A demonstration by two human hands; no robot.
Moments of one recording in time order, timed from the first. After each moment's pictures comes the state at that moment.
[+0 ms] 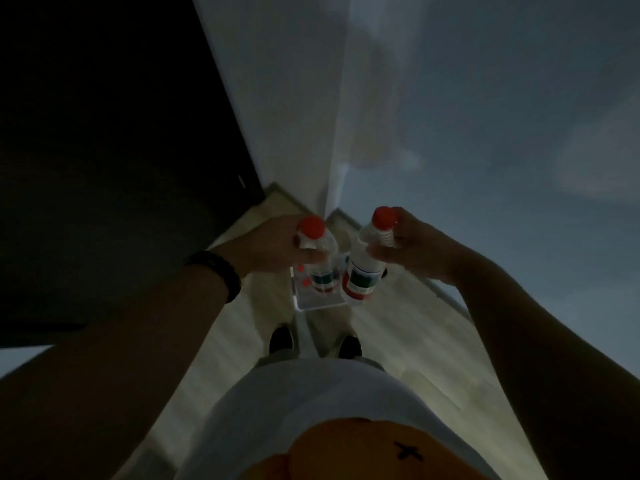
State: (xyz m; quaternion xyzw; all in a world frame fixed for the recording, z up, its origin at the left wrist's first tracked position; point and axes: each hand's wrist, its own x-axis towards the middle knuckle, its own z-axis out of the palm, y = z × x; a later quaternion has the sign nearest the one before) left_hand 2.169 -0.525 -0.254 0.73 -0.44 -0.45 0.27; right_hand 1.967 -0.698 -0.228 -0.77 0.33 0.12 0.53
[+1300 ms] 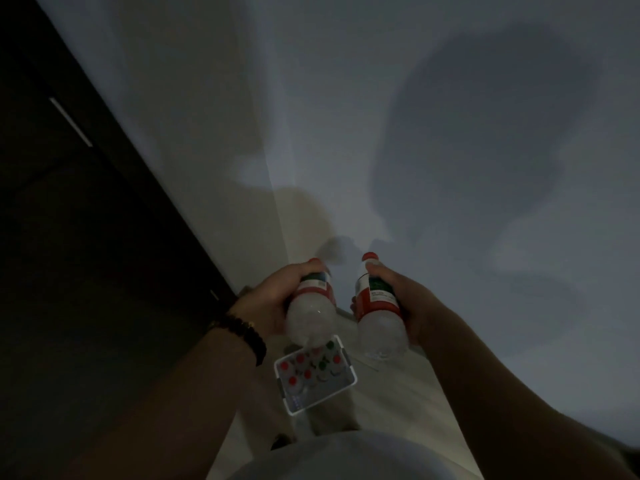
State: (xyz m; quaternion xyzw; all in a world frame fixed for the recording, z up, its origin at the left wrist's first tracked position) left_hand 2.103 -0.626 -0.149 0.62 -0.05 -0.64 0.45; right_hand 1.923 -0.716 -0.166 -0.26 0.53 -0.11 0.80
